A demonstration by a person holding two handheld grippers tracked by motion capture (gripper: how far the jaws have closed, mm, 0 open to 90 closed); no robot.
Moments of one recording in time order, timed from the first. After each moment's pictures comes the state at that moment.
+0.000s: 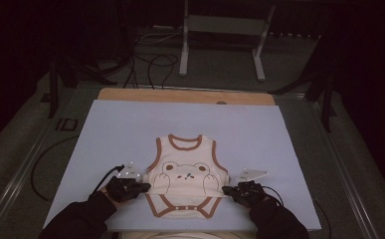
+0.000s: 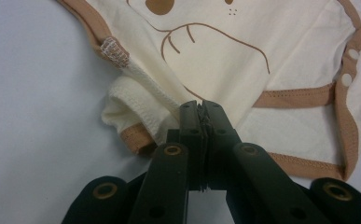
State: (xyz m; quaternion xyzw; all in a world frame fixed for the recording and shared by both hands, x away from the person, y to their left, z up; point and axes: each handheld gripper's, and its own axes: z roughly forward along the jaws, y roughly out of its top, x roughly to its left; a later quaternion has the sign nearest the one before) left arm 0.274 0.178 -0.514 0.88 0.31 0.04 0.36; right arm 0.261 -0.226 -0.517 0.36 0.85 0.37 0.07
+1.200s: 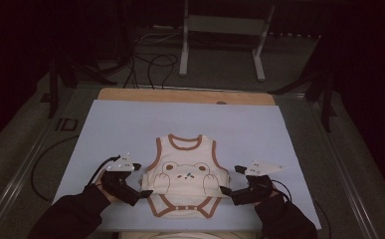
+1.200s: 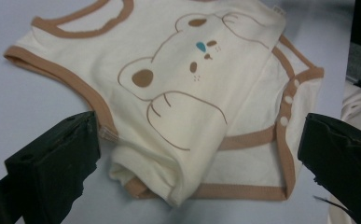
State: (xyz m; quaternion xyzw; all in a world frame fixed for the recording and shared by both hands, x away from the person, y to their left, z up) left arm 0.281 0.184 -0.465 0.87 0.25 0.05 0.41; right arm 0.261 -0.232 -0.466 0.31 0.82 0.46 0.12
